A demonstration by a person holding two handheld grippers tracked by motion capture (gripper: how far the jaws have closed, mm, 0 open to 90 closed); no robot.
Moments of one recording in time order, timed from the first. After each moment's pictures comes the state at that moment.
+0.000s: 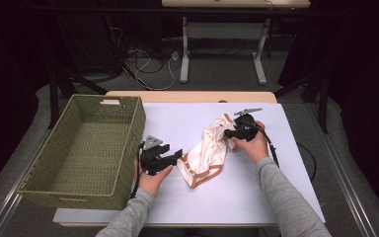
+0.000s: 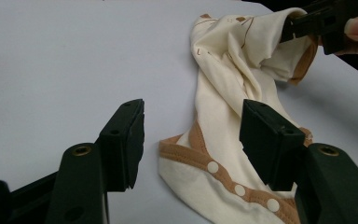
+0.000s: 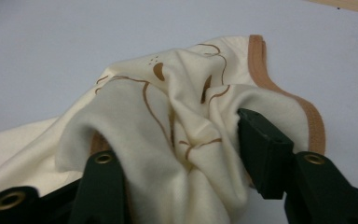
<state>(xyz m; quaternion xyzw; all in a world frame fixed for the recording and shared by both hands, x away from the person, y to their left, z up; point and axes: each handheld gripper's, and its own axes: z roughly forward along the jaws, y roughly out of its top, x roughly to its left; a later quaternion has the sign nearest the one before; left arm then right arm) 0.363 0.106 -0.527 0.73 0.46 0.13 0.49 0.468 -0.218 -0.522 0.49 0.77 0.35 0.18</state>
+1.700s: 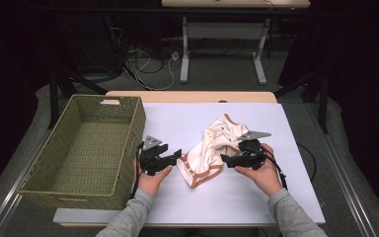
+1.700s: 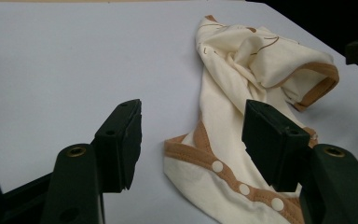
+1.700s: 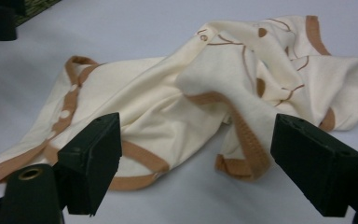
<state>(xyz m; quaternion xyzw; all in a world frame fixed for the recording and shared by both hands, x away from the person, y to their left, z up) 0.361 0.107 -0.526 0.73 0.46 0.14 0.48 0.362 -0.211 -0.506 0.44 0.79 0.39 0.18</state>
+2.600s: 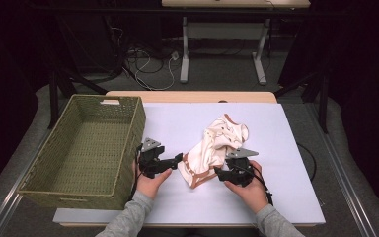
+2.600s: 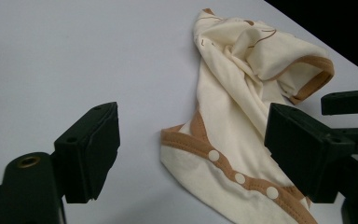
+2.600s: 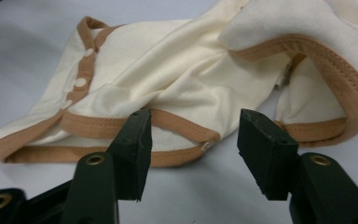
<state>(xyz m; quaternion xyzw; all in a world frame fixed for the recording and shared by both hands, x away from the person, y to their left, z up) 0.357 0.110 -0.530 0.74 0.46 0.12 0.48 0.334 -0.182 -0.542 0.45 0.79 0.38 0.19</state>
